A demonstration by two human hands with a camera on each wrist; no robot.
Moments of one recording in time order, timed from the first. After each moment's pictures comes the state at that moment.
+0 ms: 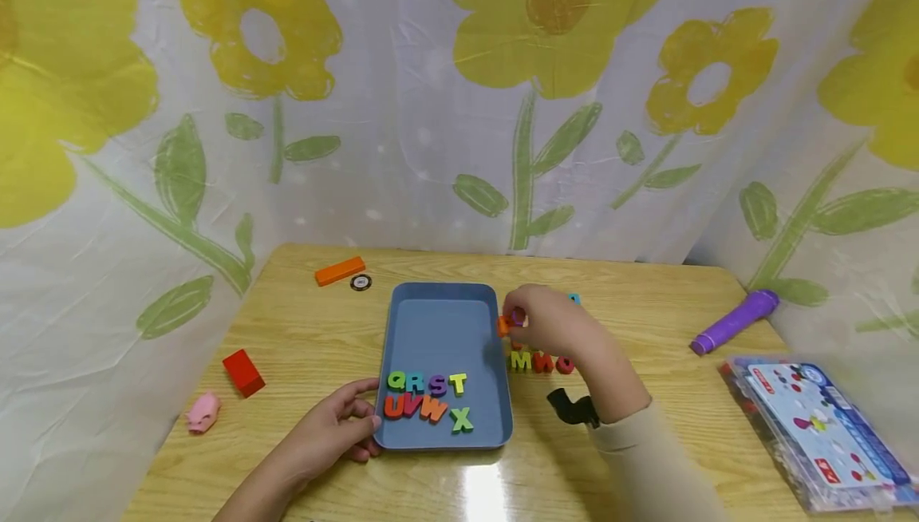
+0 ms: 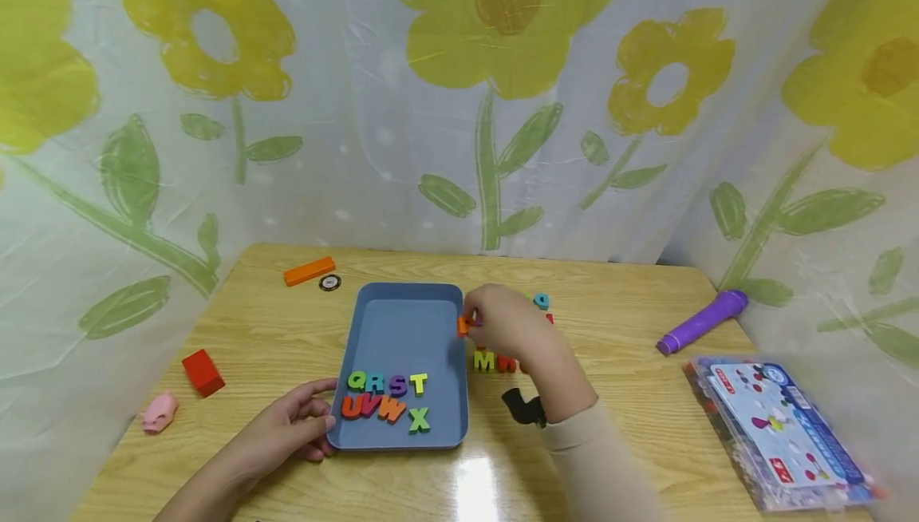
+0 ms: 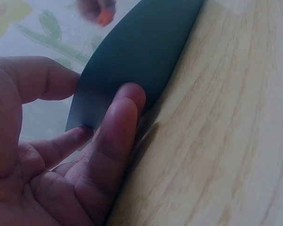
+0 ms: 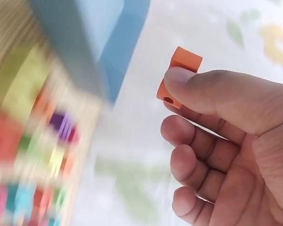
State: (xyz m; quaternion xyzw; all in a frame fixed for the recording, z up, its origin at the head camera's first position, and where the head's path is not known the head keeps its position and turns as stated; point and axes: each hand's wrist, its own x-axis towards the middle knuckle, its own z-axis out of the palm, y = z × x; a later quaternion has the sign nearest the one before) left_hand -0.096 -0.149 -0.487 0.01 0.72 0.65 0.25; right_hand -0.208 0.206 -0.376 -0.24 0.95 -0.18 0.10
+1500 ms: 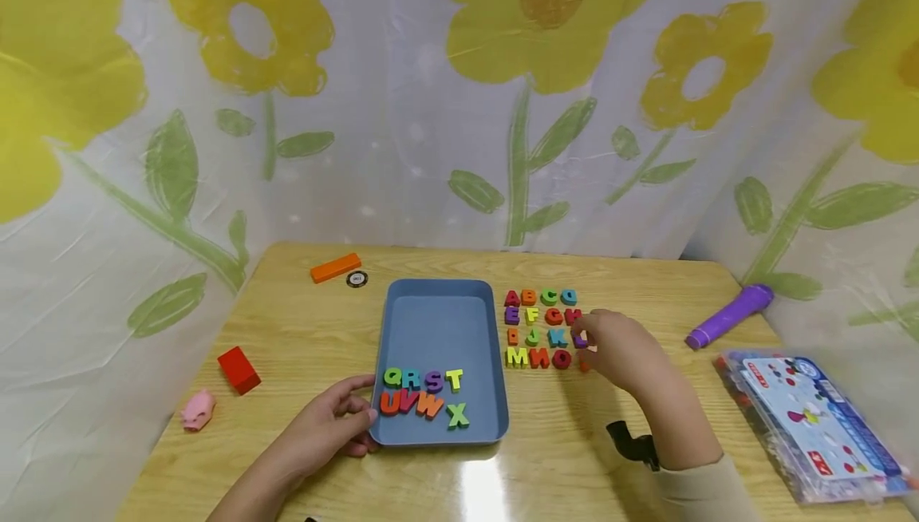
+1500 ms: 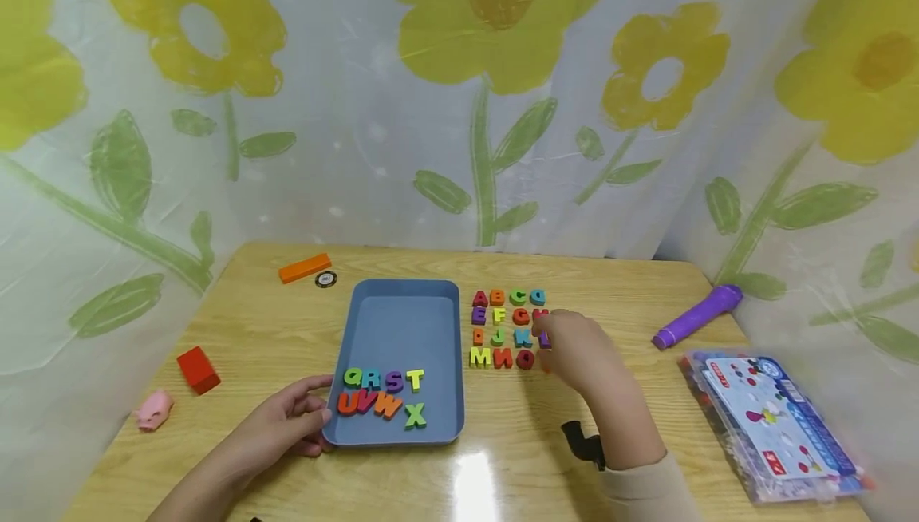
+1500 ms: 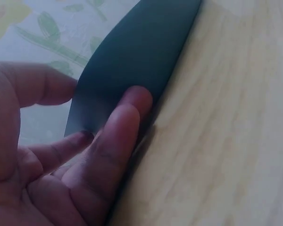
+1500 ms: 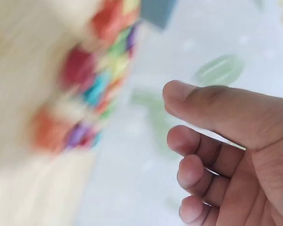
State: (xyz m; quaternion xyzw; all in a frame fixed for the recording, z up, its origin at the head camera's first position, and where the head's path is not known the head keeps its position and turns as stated) left_hand -0.100 -0.147 -0.483 -0.01 0.73 0.64 0.25; right_hand -0.165 0.290 -0.391 -0.15 0.98 -0.11 0.06
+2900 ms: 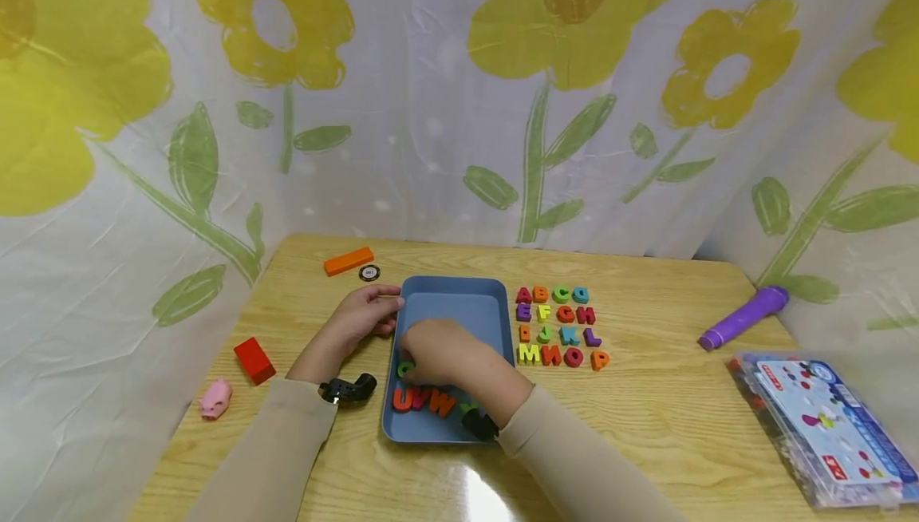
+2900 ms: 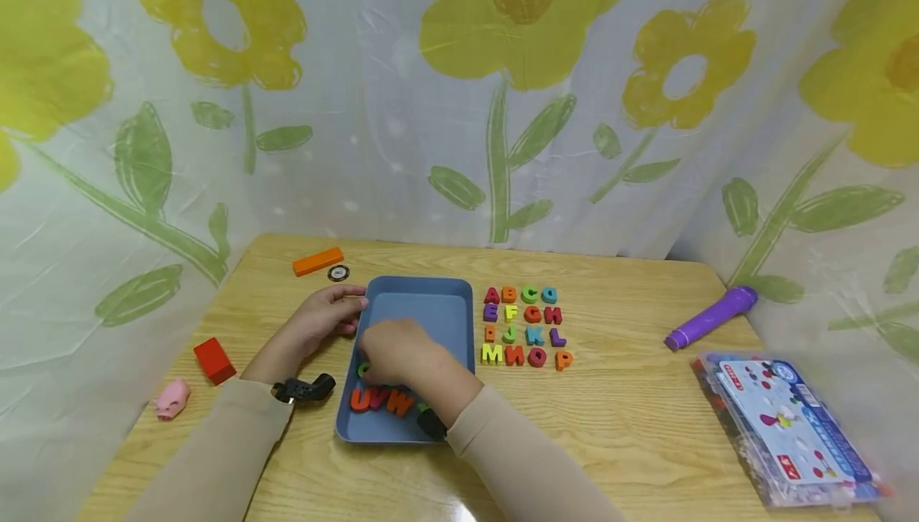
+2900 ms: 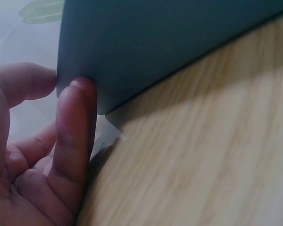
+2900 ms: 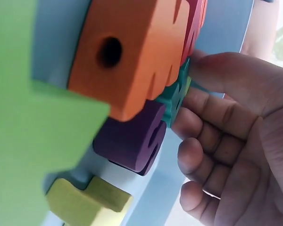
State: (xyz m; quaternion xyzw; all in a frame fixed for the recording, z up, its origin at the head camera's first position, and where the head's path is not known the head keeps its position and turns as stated) left_hand -0.251 -0.145 -0.497 -0.03 0.72 0.67 0.18; right_hand -0.198 0.048 -0.426 -0.35 0.92 -0.03 0.16
